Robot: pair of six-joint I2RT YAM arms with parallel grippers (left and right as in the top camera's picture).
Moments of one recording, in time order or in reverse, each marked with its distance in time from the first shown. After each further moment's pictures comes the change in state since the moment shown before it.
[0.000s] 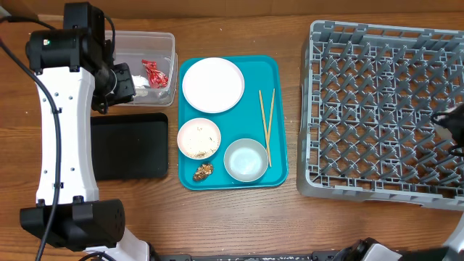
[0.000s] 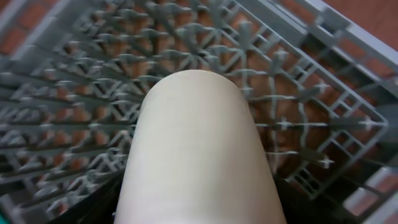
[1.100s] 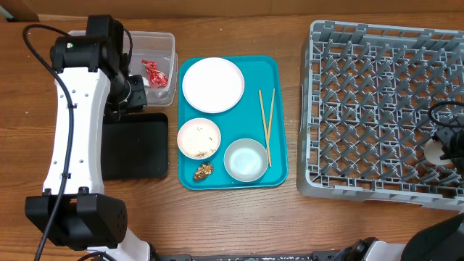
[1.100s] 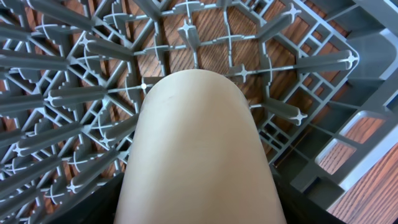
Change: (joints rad) left arm -0.043 -0.001 -0.143 0.048 -0.006 0.000; right arm 0.000 0.145 0.000 -0.135 0.109 0.056
